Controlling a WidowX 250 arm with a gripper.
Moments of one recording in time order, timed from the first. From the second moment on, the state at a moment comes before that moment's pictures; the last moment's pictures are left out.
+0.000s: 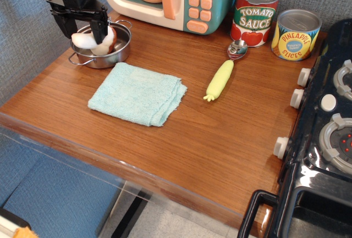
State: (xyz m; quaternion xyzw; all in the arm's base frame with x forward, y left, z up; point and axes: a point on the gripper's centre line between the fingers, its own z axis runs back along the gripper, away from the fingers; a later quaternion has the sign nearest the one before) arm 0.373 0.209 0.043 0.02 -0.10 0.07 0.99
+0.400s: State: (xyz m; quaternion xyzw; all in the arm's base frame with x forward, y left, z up) arm 0.372 0.204 0.040 0.02 -0.09 0.08 0.99
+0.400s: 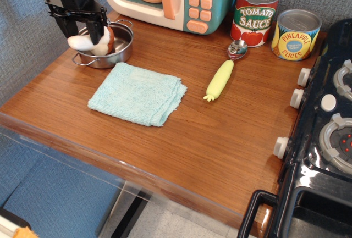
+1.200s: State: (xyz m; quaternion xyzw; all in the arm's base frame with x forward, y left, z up) arm 0.377 0.181 0.050 0.03 -0.10 0.06 0.99
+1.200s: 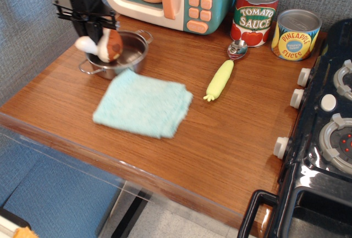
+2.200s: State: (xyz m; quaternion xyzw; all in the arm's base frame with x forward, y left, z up) arm 0.424 0.040 0.099 0.03 -0.14 -0.04 0.99
